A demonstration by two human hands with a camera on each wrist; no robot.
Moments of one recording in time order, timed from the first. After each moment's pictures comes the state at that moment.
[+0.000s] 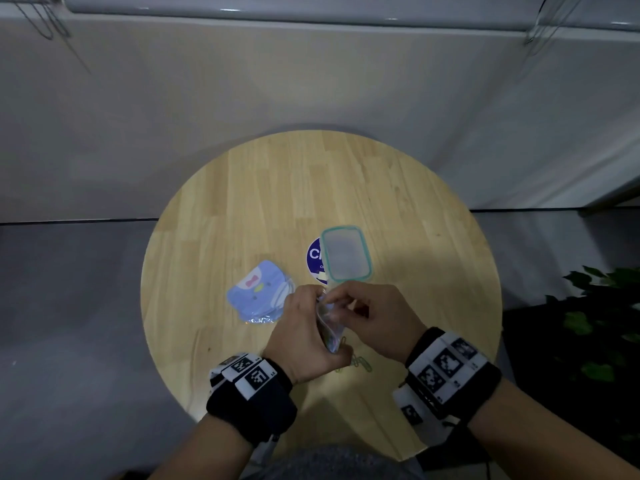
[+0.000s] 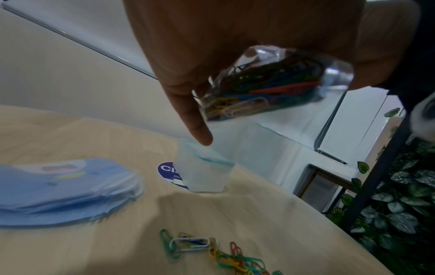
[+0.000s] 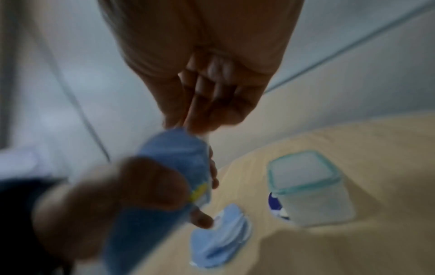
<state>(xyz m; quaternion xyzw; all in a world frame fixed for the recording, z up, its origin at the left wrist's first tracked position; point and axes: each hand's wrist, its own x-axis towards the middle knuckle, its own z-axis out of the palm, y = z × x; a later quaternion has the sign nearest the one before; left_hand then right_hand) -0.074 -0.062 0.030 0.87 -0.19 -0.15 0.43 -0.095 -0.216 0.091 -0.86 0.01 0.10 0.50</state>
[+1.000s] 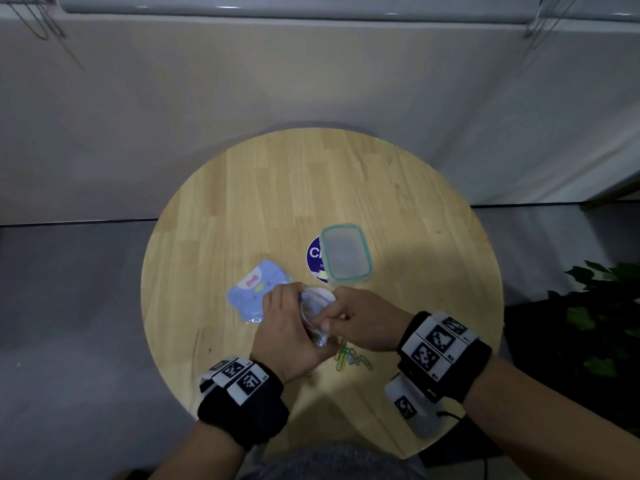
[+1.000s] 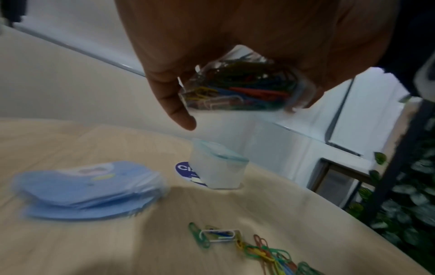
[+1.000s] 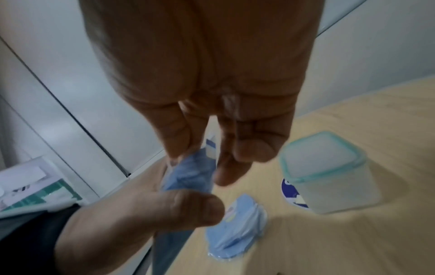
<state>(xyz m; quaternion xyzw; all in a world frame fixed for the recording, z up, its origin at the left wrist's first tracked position) -0.071 -0.049 0.028 0.91 -0.17 -0.05 0.38 -0.077 -0.204 0.102 -0.87 -0.03 0.29 0.40</state>
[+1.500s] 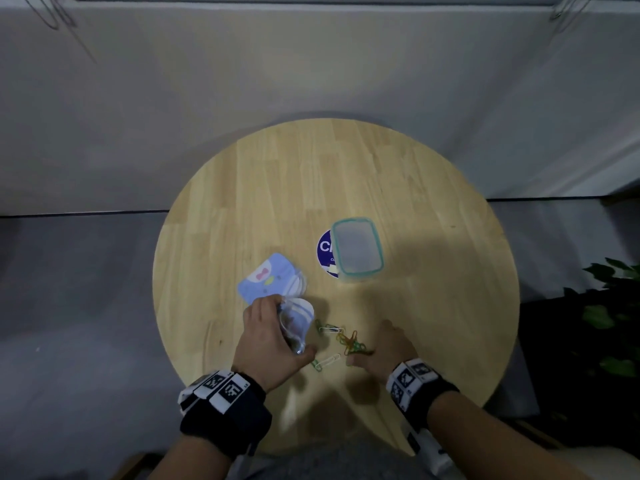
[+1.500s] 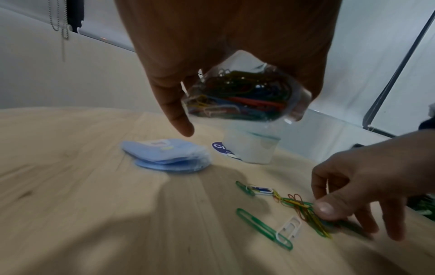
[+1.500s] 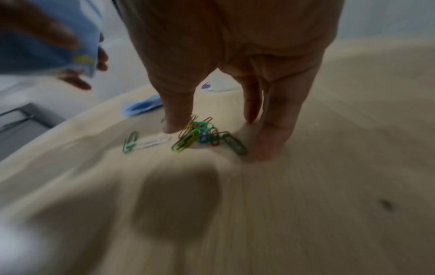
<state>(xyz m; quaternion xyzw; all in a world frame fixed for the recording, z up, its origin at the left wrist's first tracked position) -0.080 -0.004 -0.001 0.93 -0.10 -0.10 0.35 -0.132 -0.216 -0.027 -0.85 0.30 0.35 0.27</state>
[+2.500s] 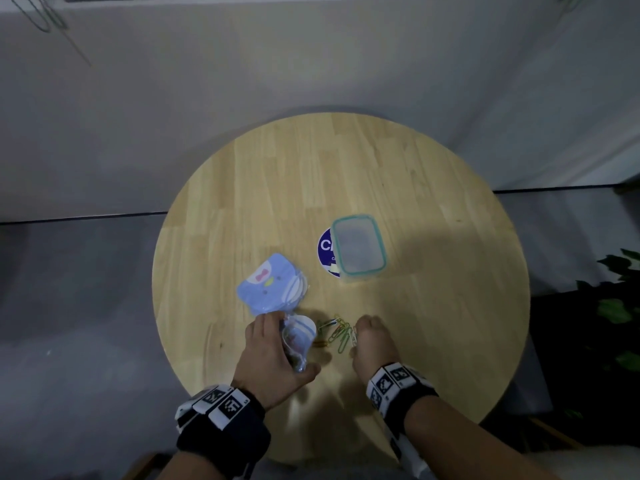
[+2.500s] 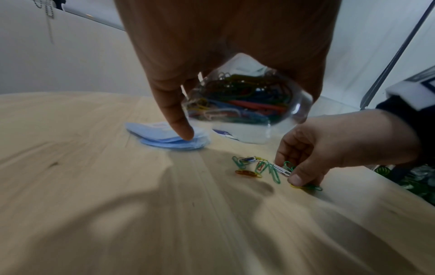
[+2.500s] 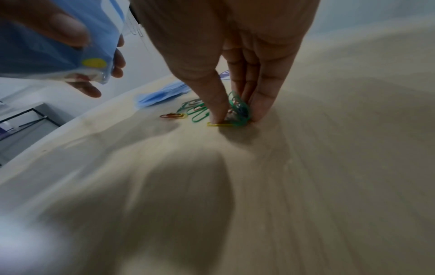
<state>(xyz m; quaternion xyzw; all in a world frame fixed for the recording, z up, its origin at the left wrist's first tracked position) -0.094 0.002 -0.013 0.93 -0.12 -0.14 0.31 -0.124 -0.187 -0.048 -0.93 0.18 0.26 0.17</state>
